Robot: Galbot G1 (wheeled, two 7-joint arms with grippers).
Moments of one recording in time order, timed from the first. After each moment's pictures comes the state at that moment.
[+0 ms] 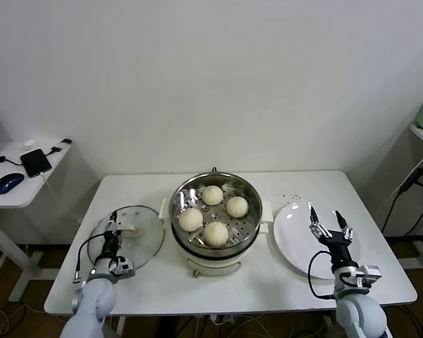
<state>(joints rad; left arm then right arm) 1.10 -1.32 -0.55 -1.32 1.29 0.10 -0.12 -1.32 1.21 0.57 1.68 0.59 0.17 -0.01</state>
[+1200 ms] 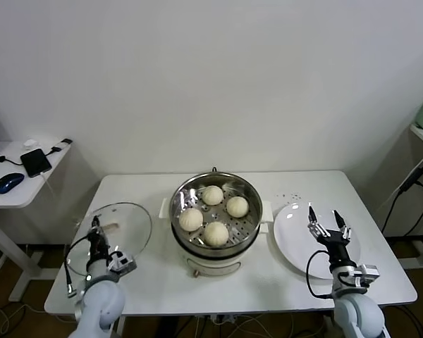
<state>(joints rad) 1.23 -1.41 -0.56 -1.70 1.30 0.50 0.01 -1.32 1.22 0.57 1.69 0.58 0.17 -0.01</state>
